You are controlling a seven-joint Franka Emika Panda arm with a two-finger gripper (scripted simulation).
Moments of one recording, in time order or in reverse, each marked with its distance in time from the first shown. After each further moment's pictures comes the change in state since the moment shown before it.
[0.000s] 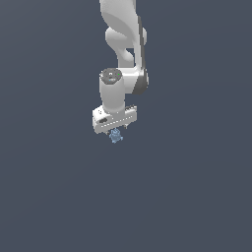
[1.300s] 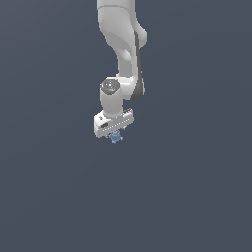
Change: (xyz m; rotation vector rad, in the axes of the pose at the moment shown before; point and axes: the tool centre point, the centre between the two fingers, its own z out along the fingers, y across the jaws) arm -0.024 0.000 0.051 -0.003 0.000 -0.114
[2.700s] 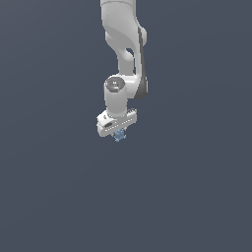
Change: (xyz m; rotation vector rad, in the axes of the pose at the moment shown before) arm 0.014 -0.012 -0.011 -0.001 0.000 0.000
